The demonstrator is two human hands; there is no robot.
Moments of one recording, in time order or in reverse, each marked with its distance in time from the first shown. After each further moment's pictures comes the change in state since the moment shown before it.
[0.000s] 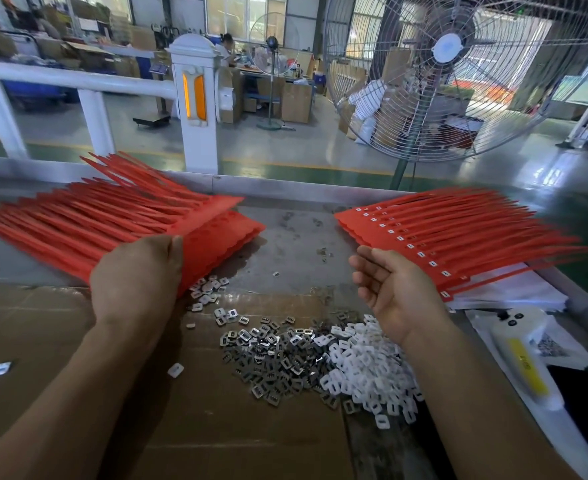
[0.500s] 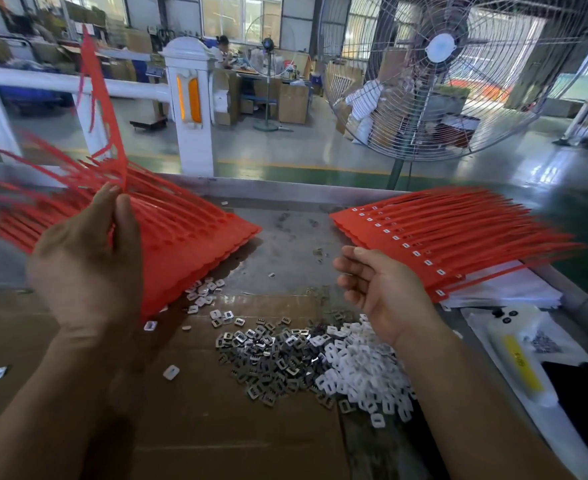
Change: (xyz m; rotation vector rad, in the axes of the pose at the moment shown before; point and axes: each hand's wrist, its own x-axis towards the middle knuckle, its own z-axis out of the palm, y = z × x) left_hand 0.004 -0.011 -0.018 -0.290 0.506 0.027; right_hand -0.003 0.003 0.004 -0.082 -0.092 -0.004
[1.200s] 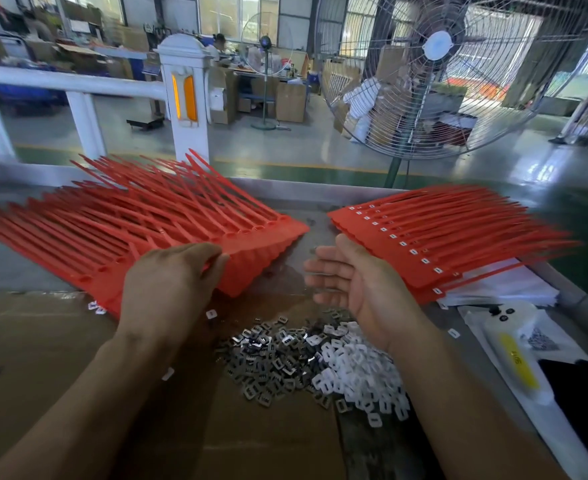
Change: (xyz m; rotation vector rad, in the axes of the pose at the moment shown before) left_hand -0.033 0.031 0.018 0.012 -0.436 0.355; right_hand -0.006 0.004 0.009 -0.131 -0.179 -0.040
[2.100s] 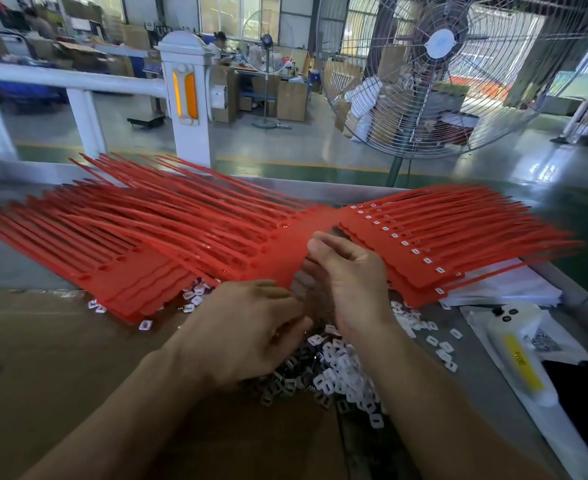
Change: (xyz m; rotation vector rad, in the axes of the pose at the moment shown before) left_hand -0.012 0.053 -0.002 -0.281 -0.405 0.521; right_hand 0.021 0.025 0.027 0.022 0.236 -0.183
